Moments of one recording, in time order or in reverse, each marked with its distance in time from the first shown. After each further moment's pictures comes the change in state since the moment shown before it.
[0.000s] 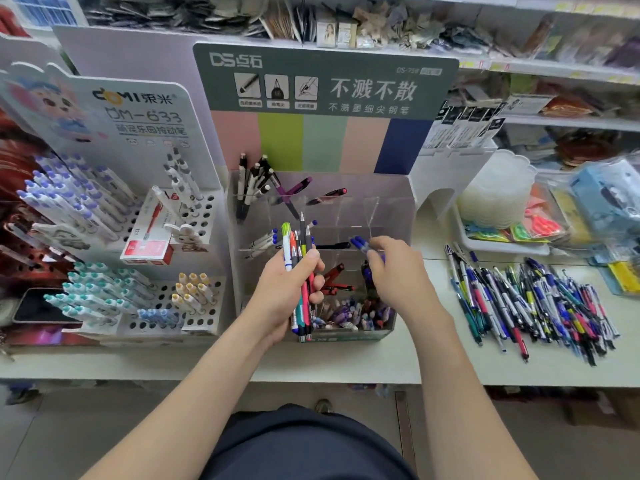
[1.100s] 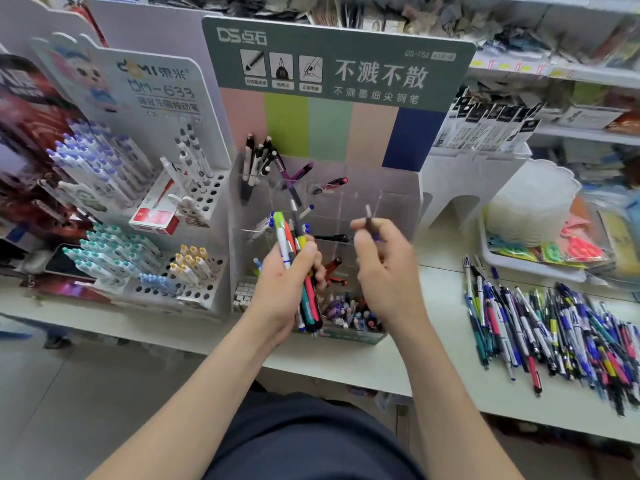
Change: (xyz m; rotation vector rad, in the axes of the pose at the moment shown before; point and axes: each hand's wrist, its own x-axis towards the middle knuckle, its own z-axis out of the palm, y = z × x) left_hand -0.016 -0.023 0.041 -0.049 0.207 0.228; right_hand -0.022 0.002 -0.002 0.728 0.040 -0.198
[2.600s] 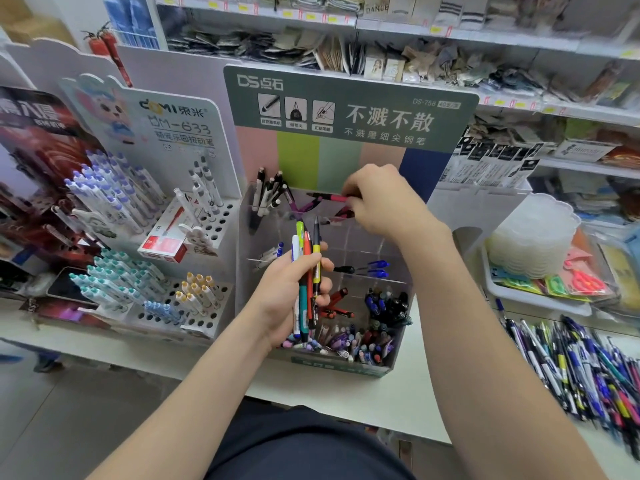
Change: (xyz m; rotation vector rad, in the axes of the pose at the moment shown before) left_hand 0.032 0.035 -0.004 -0.245 -0.107 -0.208; right_hand 0.147 -0.067 0.006 -0.961 -0.279 -0.326
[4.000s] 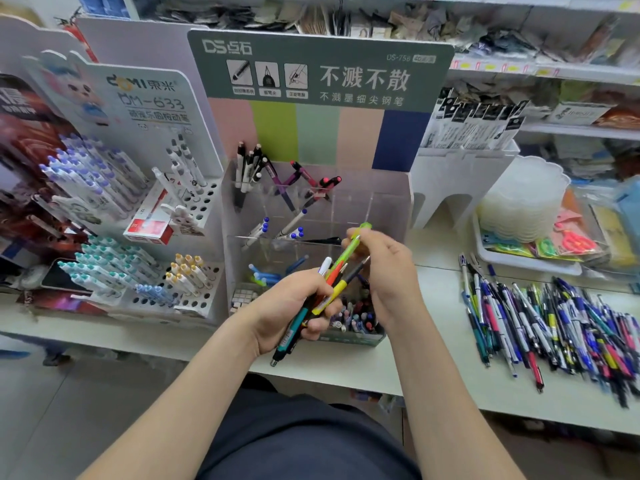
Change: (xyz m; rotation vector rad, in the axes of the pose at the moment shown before) left_hand -0.033 -0.025 -0.002 0.388 -0.366 -0.386; right_hand -0.131 -0.005 0.078 1.437 0.248 0.691
